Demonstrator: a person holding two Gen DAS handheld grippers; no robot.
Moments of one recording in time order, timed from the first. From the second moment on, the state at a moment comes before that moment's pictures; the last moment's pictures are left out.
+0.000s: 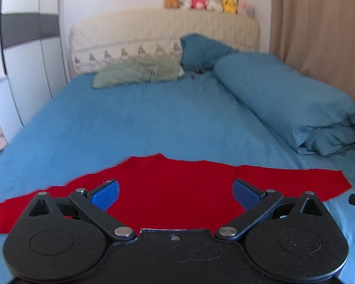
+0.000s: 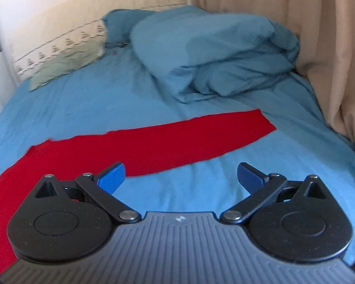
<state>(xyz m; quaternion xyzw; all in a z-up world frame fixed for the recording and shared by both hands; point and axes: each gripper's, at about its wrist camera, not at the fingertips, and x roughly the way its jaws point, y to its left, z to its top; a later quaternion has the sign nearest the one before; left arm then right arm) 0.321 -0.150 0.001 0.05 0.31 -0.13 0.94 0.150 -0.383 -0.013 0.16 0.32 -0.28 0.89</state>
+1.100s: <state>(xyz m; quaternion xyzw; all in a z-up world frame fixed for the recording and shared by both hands) 0.522 -0.335 -0.184 0.13 0.48 -0.21 0.84 0.256 -0.551 -0.128 0.22 0.31 -0.42 0.82</state>
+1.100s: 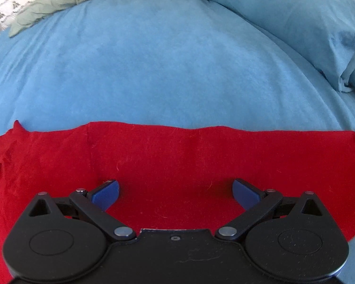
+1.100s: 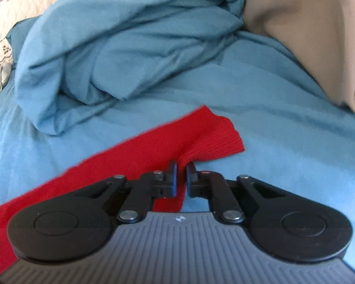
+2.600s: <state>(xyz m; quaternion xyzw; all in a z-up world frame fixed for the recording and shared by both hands) 0.523 -0.080 -0.182 -0.03 0.50 -0.05 0.86 0.317 -0.198 -0.143 -0.06 0.40 -0.04 0.91</state>
